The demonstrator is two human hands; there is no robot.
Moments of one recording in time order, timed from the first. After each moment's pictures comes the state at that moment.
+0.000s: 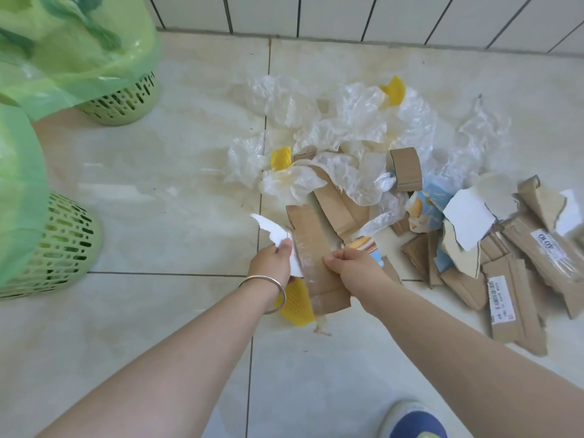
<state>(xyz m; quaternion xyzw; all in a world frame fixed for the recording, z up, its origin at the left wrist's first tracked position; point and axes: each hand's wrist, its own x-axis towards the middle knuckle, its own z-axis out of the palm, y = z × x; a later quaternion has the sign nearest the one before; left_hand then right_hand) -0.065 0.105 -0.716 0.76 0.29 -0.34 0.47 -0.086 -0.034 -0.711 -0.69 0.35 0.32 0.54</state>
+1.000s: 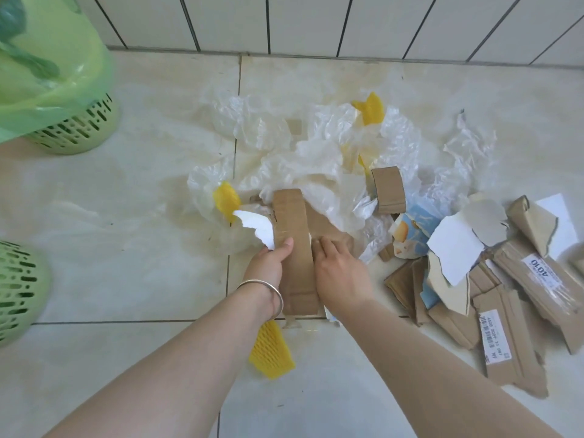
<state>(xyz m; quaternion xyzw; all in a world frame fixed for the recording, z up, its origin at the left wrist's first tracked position) -0.018 0.056 -0.737 0.53 0.39 -0.29 0.70 -0.039 -0.058 -0.742 -0.99 -0.04 0.13 0.07</state>
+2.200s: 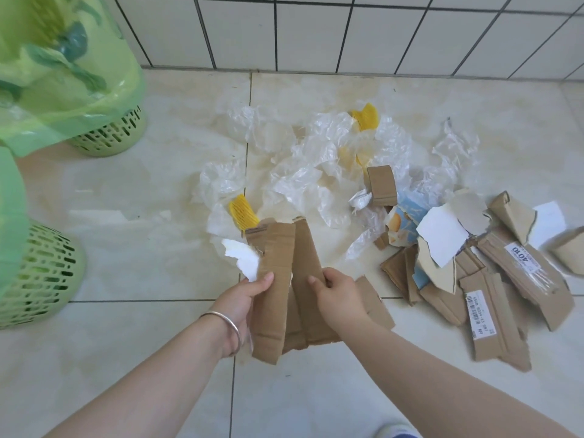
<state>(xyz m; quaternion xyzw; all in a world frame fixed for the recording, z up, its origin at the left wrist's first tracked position) -0.086 0.117 -0.684 0.50 0.36 -0.39 0.68 -0.101 -0.036 -0.698 -0.79 0.29 0.25 0.47</state>
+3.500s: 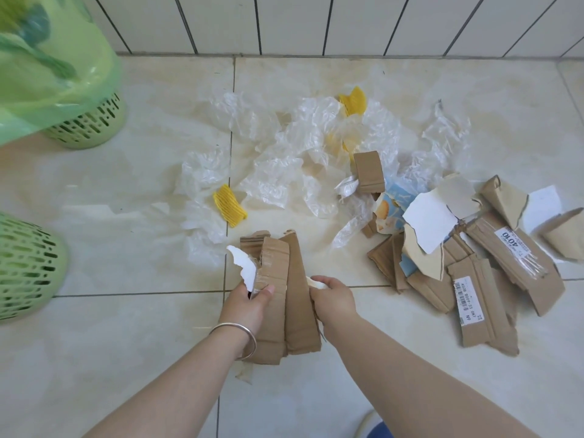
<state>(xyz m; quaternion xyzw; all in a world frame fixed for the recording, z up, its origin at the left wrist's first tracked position) -0.111 0.090 -0.719 0.76 0.29 -0.30 0.50 -0.117 -0.046 -0.732 -0.59 0.51 0.24 0.58</state>
